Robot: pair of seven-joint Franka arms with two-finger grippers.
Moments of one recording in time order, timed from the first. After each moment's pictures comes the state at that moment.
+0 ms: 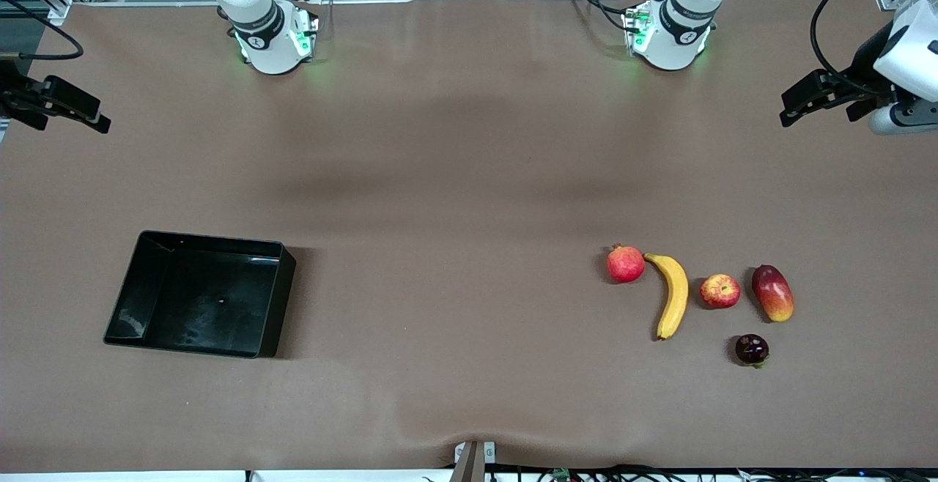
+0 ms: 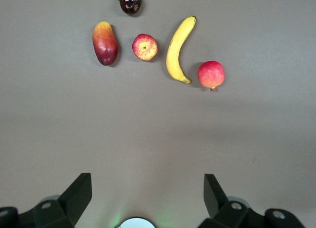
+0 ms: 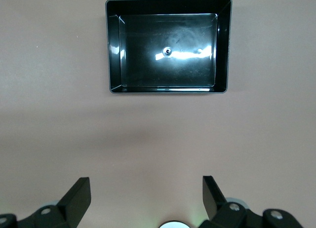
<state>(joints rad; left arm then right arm) -0.05 -0.08 -0.06 -1.59 -0.01 1.48 -0.17 -0.02 -0.04 -0.02 -1.52 0.05 1.43 0.05</state>
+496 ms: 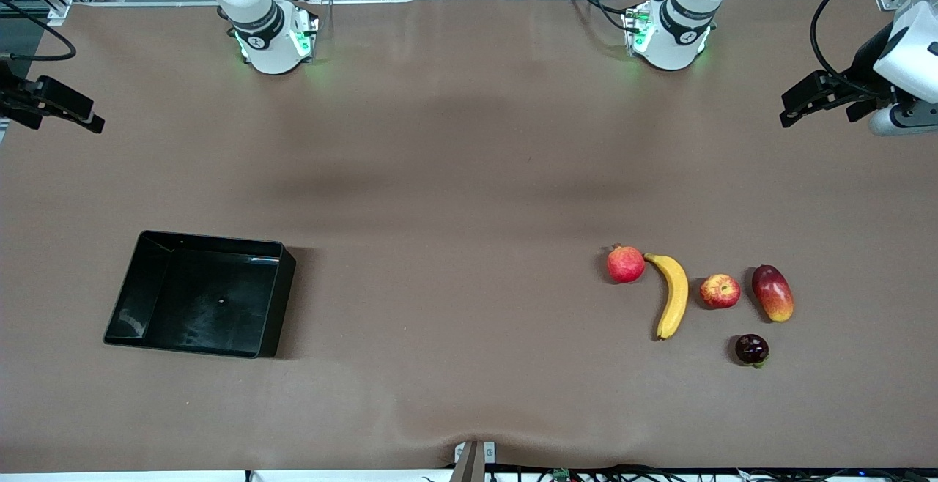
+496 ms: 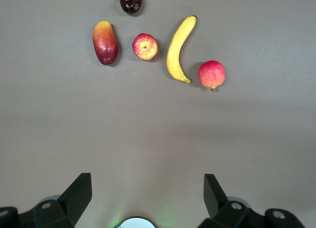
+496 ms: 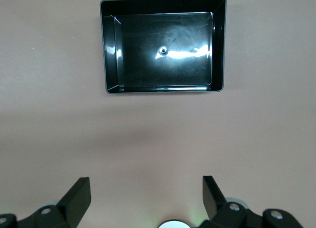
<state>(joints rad) -0.05 -0.07 -0.06 -1.60 0.00 1.48 -0.17 -0.04 -0.04 -0.03 -1.52 0.05 1.42 0.05</state>
